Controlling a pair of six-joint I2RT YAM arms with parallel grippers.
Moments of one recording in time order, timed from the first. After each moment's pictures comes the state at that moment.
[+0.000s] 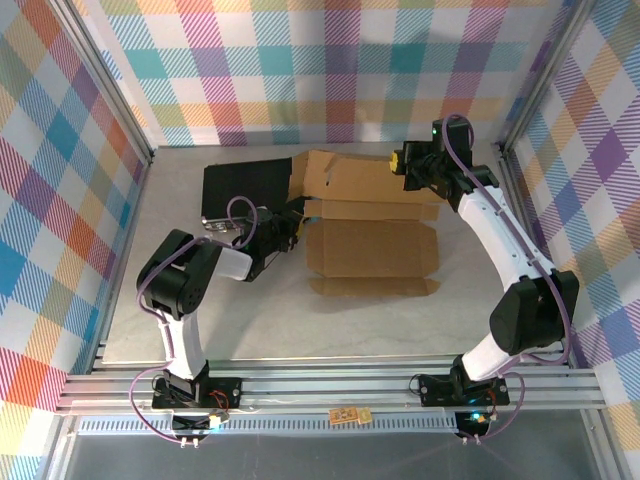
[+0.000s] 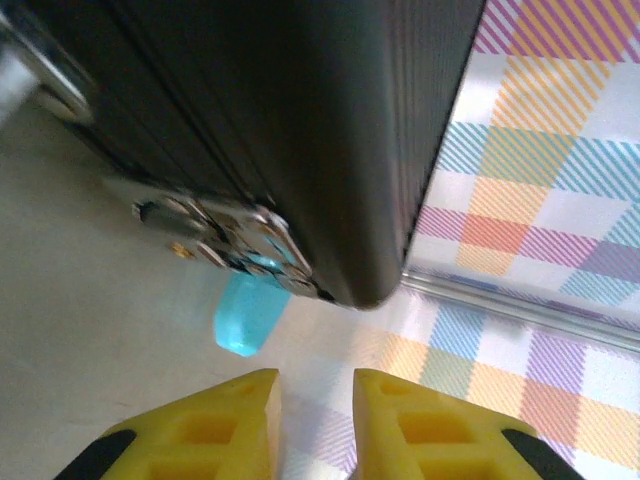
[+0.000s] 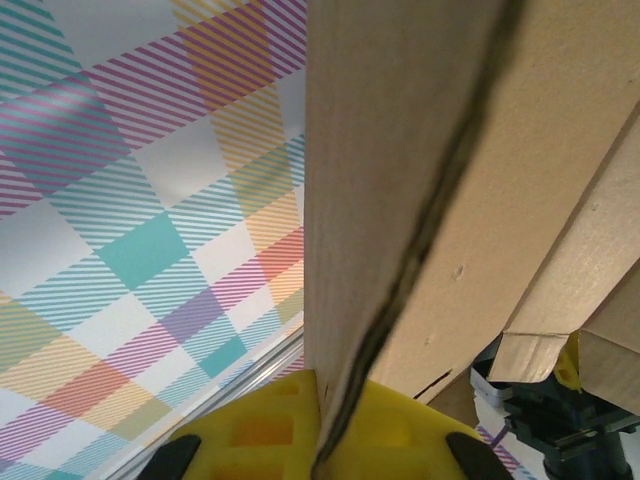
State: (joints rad) left arm -0.42 1.91 0.80 0.75 0.20 -1.57; right arm 0.24 1.57 1.50 -0.47 -0.29 1.78
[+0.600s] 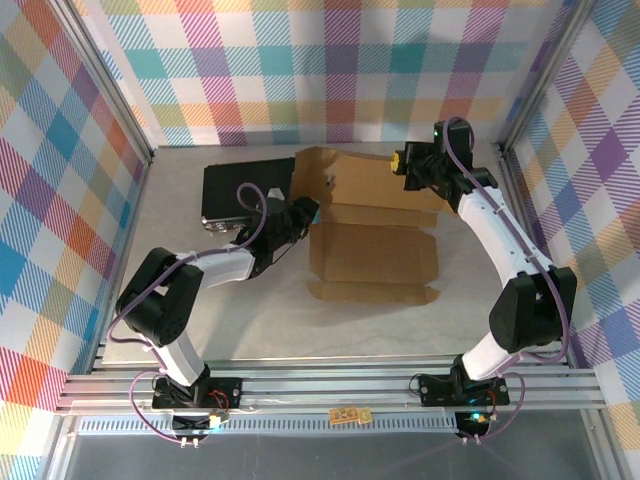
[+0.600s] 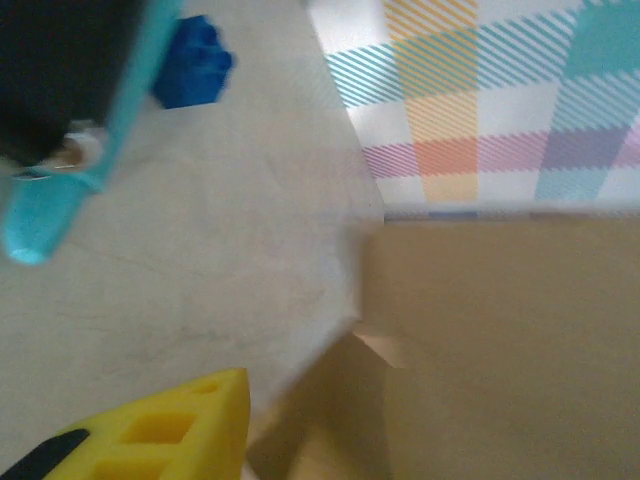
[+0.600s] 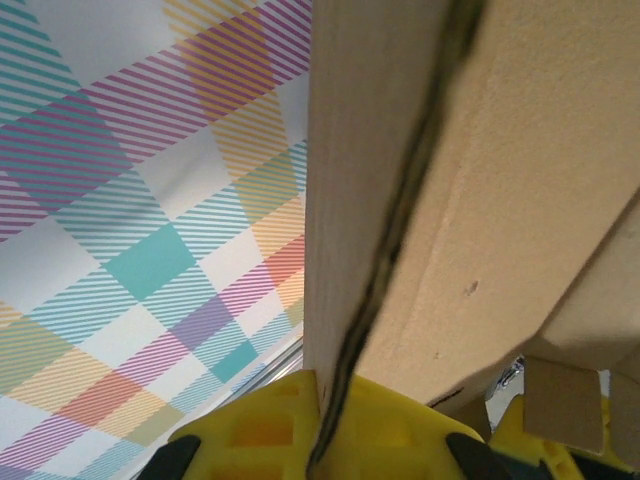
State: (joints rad) left arm -0.54 1.70 0.92 0.45 0.10 -1.33; right arm 0.23 1.58 1.46 -0.42 -0.31 1.81
